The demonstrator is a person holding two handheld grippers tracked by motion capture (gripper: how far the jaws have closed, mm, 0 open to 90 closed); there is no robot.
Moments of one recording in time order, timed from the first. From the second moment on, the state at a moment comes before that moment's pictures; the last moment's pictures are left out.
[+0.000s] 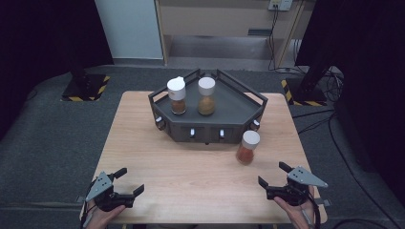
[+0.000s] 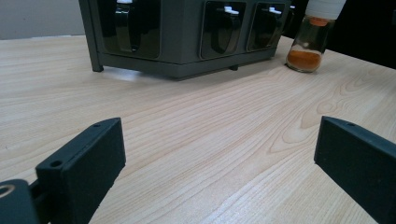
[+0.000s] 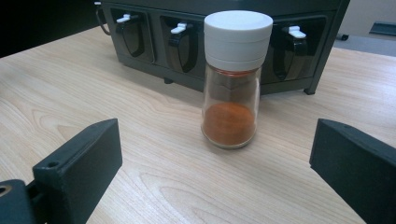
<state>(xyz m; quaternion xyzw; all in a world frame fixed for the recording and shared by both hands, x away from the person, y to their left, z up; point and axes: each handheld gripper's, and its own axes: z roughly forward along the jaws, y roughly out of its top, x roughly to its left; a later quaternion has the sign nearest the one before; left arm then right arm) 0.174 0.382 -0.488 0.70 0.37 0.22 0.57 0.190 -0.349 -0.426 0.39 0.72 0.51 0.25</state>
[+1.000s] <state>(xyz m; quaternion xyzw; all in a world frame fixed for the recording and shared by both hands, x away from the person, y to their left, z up) 0.175 0.382 -0.489 0.70 0.37 0.22 0.57 0.193 -0.349 -0.408 0.39 0.71 0.52 0.26</state>
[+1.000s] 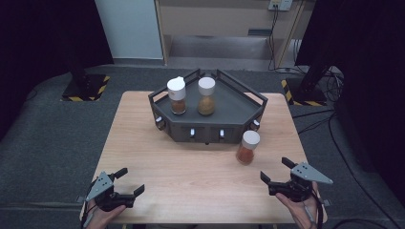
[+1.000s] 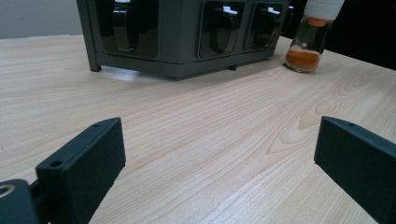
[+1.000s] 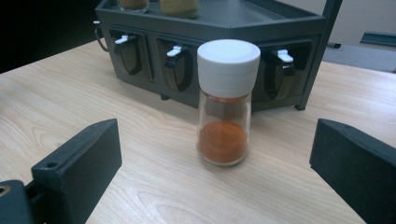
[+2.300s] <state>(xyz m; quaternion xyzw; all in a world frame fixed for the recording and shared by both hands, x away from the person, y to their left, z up) 0.176 0.381 -0.488 0.70 0.37 0.22 0.57 0.278 -0.309 -0.384 0.39 0.74 0.48 0.25</state>
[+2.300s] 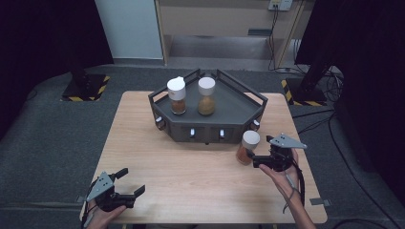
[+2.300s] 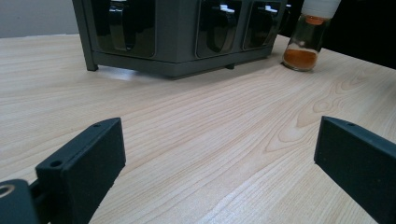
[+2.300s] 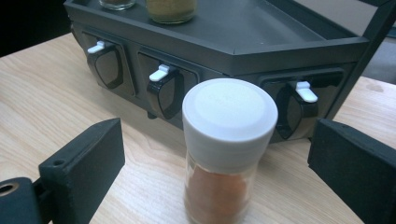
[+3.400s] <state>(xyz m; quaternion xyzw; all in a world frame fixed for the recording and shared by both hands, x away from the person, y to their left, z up) 0.176 0.382 -0.489 0.70 0.37 0.21 0.57 0.310 -0.288 -0.404 0.41 0.74 0.47 0.25</state>
